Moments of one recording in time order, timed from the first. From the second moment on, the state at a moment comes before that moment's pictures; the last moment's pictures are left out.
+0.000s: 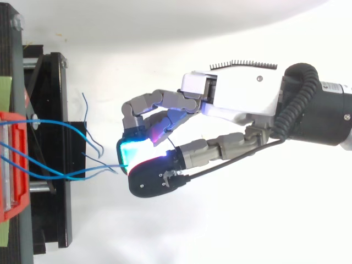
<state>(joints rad) 0.15 -2.24 -1.23 -2.99 -1.28 -0.11</state>
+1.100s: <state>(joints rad) 0.15 -2.24 -1.22 -2.99 -1.28 -0.11</state>
